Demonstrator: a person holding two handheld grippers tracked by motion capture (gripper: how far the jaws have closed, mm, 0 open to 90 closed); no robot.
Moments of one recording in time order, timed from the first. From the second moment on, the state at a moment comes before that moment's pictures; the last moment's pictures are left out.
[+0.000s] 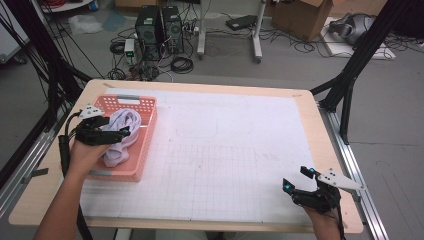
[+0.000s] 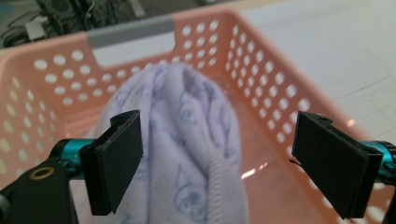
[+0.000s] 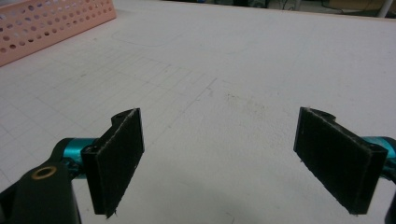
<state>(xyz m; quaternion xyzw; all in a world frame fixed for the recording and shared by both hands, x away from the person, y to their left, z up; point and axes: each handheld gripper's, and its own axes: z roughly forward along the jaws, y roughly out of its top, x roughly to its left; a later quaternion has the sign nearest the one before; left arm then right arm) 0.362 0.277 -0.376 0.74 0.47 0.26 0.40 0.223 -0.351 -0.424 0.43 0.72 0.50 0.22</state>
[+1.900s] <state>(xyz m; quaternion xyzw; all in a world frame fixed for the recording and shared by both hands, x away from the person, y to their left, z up) 0.357 0.303 -0.379 0.69 0.50 0.25 0.46 0.221 -0.354 -0.423 0.44 0.71 0.49 0.23</state>
